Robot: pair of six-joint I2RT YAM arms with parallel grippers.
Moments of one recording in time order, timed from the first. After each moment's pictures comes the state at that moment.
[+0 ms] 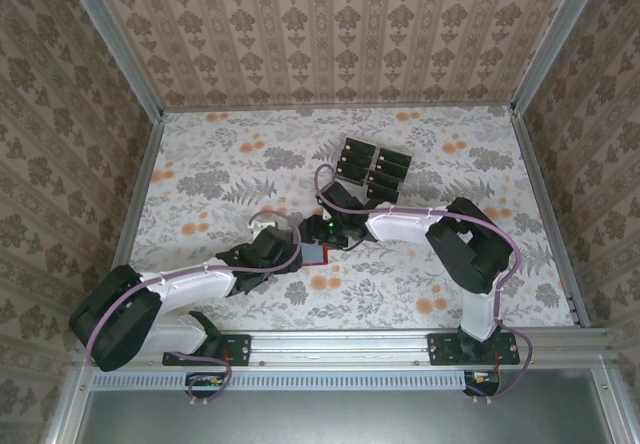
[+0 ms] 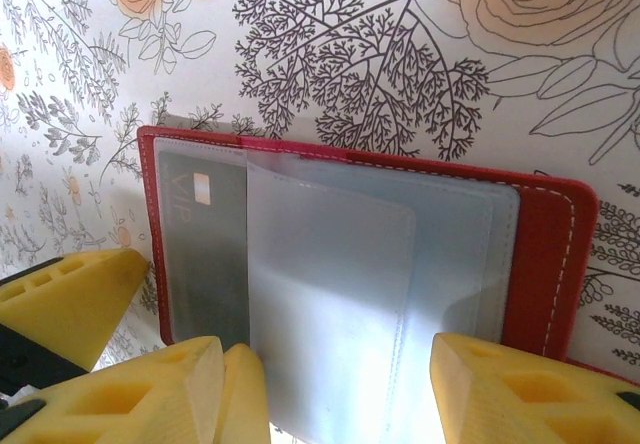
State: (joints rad) left arm -0.81 1.26 0.41 -0.13 -0.30 -0.71; right arm 0.77 1.89 1.13 -0.17 -0.29 0.89
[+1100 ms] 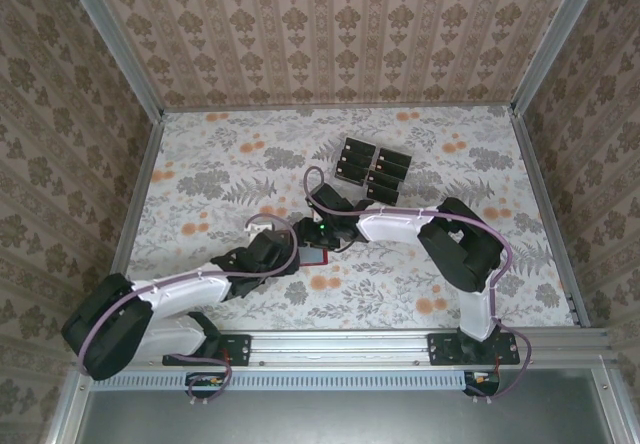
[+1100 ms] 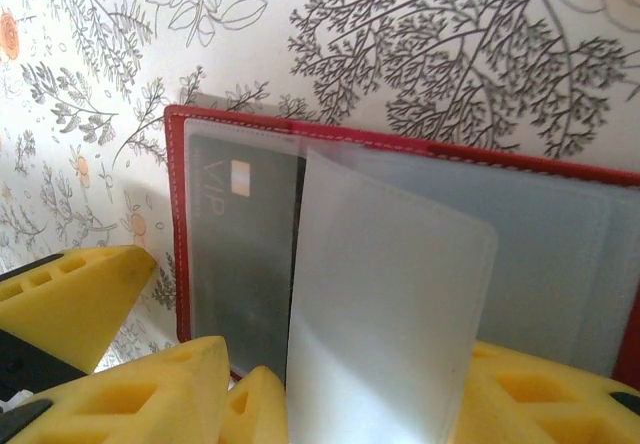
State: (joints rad) left arm -0.82 1.17 0.37 -0.15 -0.30 -0.71; right arm 0.82 1.93 1.19 -0.20 -0.28 0.87
